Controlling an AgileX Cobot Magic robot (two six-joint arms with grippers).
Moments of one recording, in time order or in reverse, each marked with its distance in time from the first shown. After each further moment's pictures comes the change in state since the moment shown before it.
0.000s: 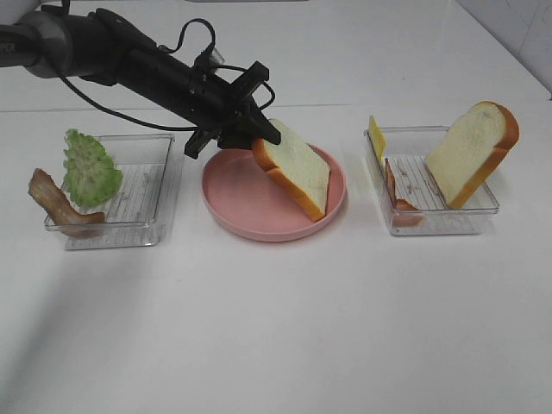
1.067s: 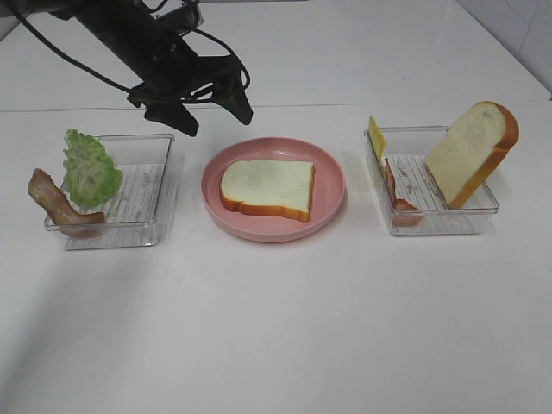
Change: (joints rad) left arm 0.000 -0.176 0.000 0.518 0.007 -0.061; right arm 0.000 0.000 0.000 0.000 0.000 0.000
